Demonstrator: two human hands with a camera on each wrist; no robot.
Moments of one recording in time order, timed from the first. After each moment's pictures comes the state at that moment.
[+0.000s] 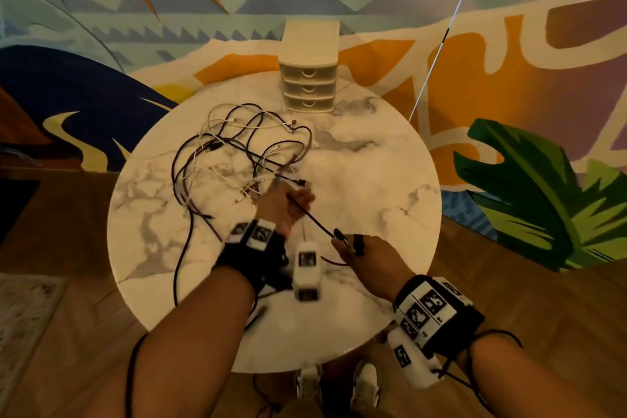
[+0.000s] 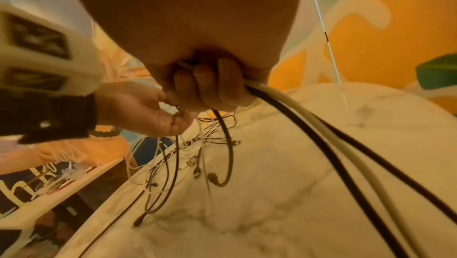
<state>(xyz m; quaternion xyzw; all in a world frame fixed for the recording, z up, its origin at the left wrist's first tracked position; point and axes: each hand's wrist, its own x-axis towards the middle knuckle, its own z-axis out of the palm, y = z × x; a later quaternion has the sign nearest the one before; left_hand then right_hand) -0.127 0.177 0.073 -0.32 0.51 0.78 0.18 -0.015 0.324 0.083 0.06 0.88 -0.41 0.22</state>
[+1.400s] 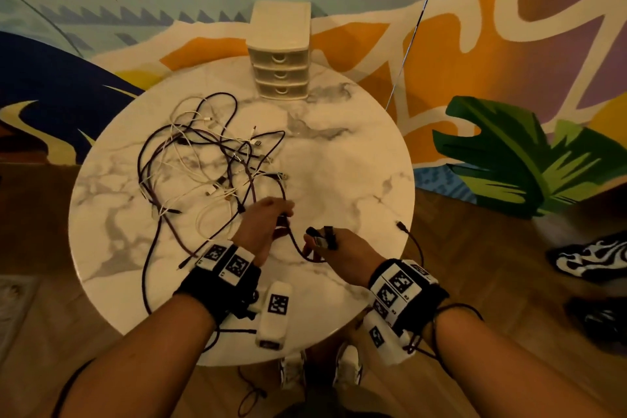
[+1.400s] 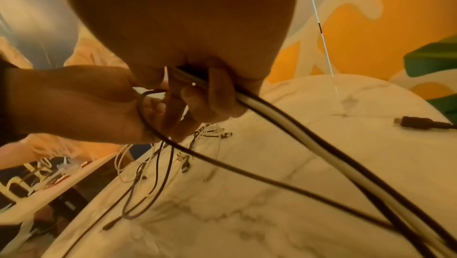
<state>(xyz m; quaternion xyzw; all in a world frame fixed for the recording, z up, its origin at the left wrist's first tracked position) -0.088 0.190 0.064 -0.22 0.64 0.69 0.25 -0.022 0.338 0.063 0.06 0.85 -0.44 0.28</state>
